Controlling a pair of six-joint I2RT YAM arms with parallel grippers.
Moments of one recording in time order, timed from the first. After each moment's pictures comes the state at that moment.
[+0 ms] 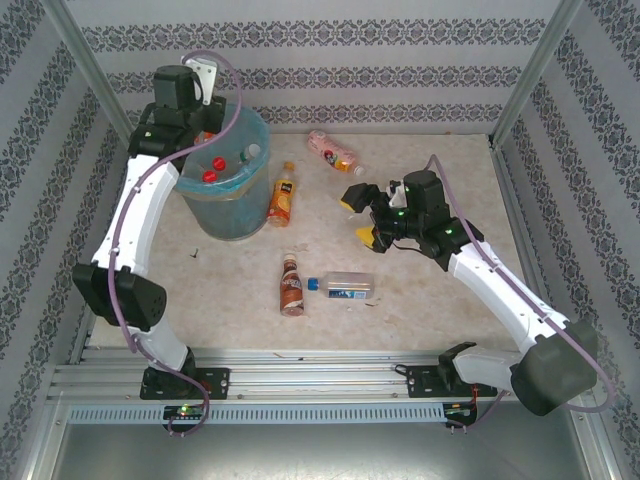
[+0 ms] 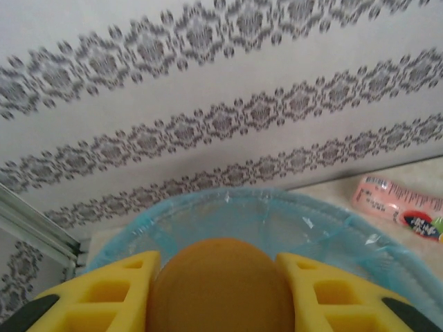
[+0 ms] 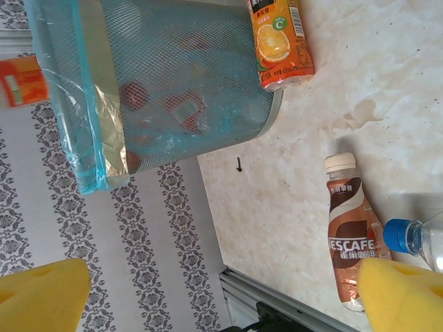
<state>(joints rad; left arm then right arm) -0.12 1.72 1.93 -0.63 -0.11 0.15 0.41 1.21 1.00 -0.36 -0.56 1.26</state>
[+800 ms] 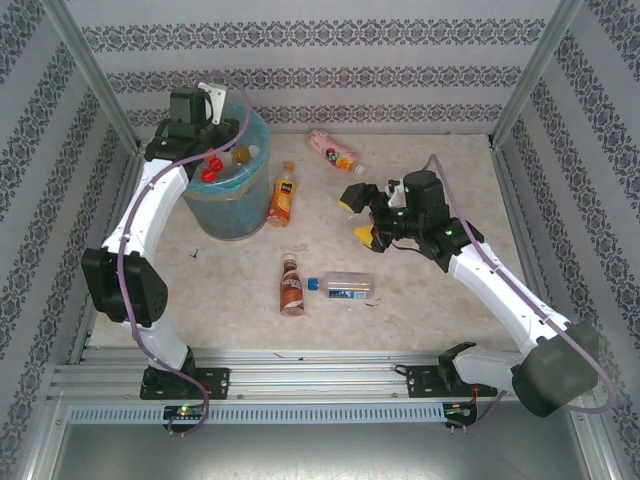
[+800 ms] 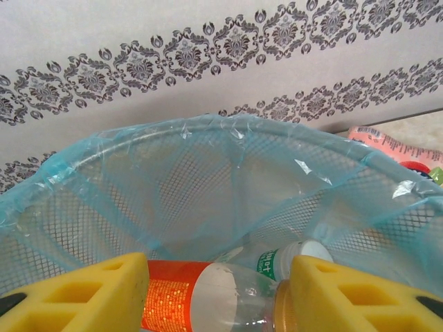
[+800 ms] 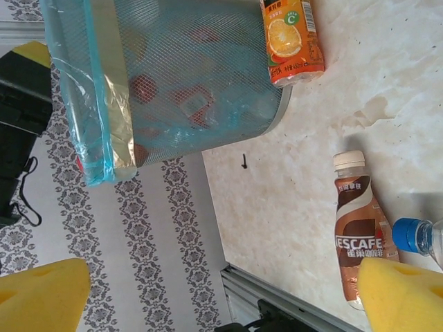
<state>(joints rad) -0.11 1.72 1.74 -0.51 -0.04 0.10 0.43 1.21 1.00 -0.35 -0.56 1.26</state>
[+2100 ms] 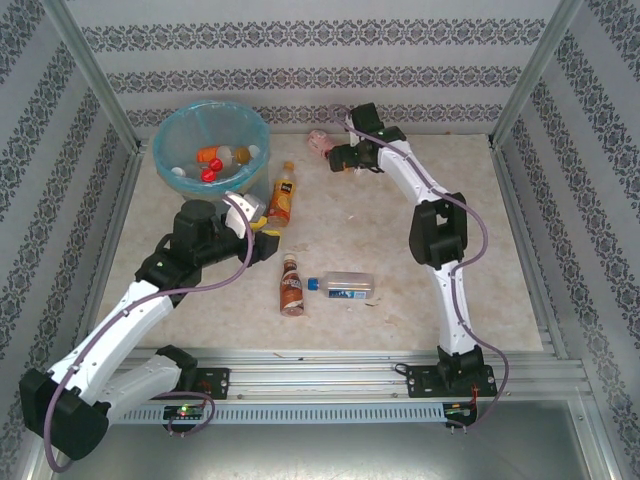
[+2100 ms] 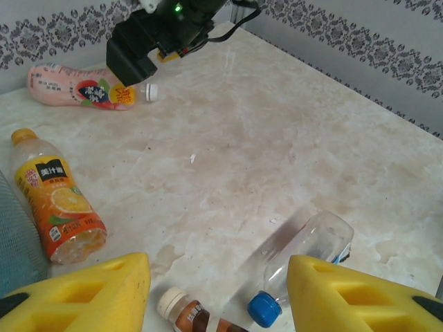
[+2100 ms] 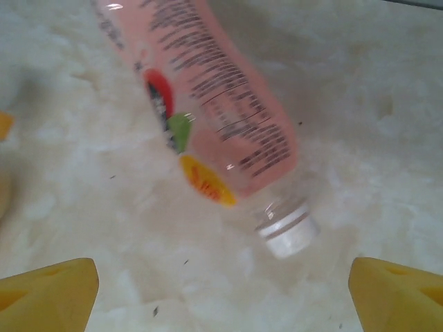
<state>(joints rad) -0.42 0.97 0.83 -0.29 0.38 0.02 0.30 2.44 2.33 -0.84 -0.03 0.12</state>
